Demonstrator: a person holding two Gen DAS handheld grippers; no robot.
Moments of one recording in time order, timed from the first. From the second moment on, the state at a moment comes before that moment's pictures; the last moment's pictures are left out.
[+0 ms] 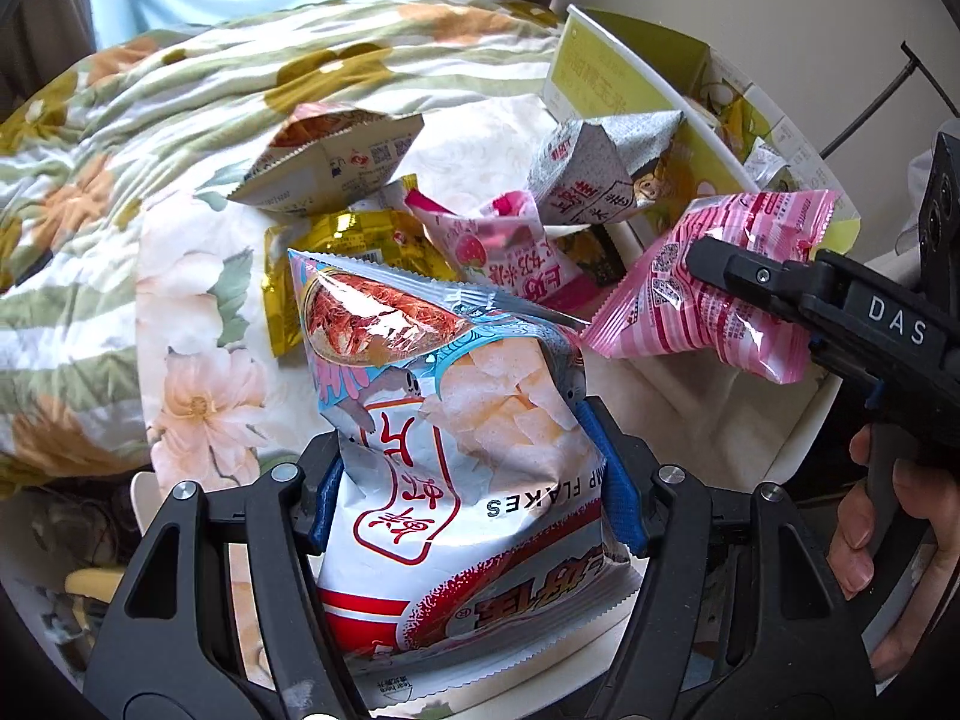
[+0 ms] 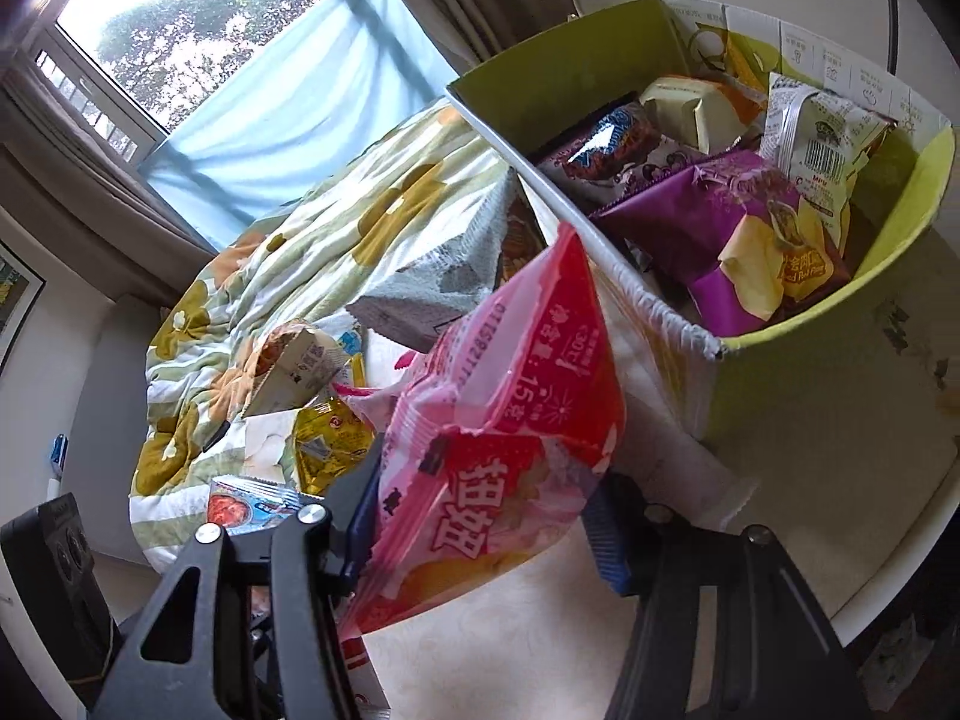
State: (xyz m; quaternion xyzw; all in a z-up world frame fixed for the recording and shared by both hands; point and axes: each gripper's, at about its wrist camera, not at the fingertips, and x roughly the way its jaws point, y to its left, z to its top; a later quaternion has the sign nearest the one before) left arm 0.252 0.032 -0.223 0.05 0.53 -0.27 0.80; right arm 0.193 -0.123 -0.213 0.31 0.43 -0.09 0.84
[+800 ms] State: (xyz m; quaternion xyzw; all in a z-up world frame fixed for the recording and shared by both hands) left arm 0.285 -0.089 -0.073 0.01 0.44 -0.28 0.85; right arm 0.182 -0.236 -0.073 0.24 0.36 -0.03 0.90
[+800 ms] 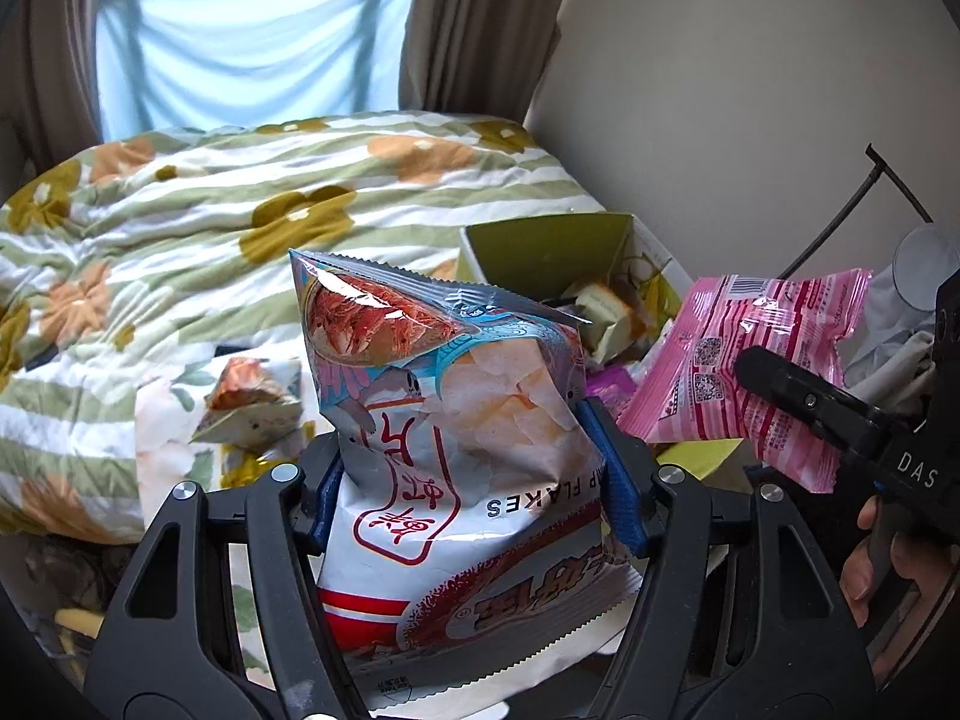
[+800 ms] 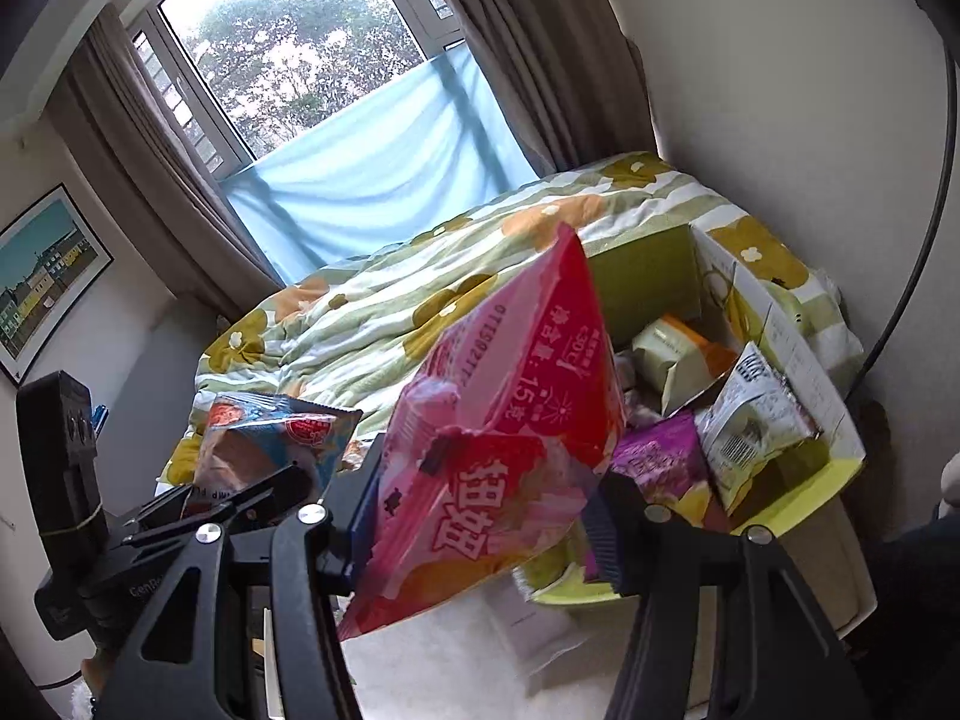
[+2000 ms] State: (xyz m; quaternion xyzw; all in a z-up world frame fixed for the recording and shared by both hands) left arm 0.333 -0.235 -0.138 0.03 0.50 -0.22 0.84; right arm 0.282 -0.396 -0.107 0.24 0.41 0.03 0.88
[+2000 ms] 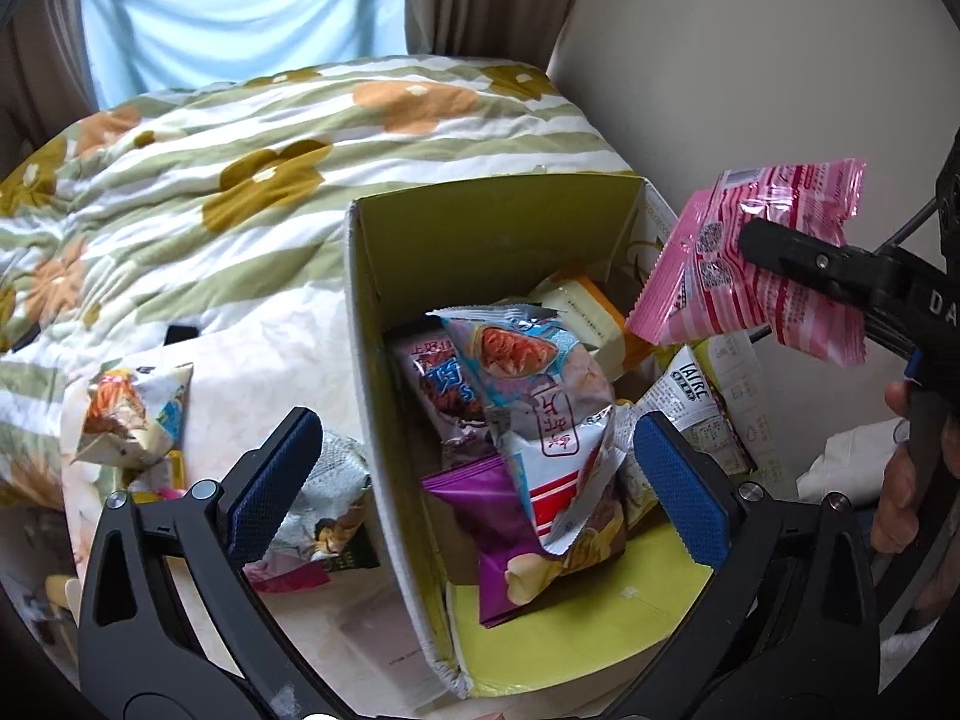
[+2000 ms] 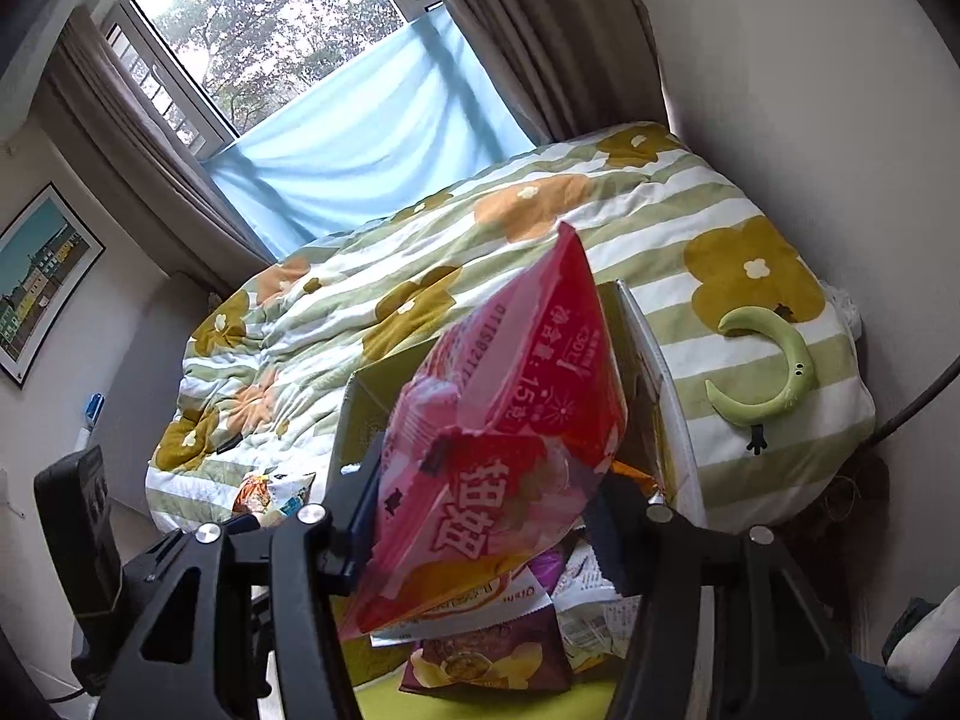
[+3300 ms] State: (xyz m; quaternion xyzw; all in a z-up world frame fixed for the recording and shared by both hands) left arm 0.258 -0.147 -0.078 0.02 0.44 -0.14 0.89; right arm 0.232 -0.322 -0.051 0.13 0.37 0.07 0.92
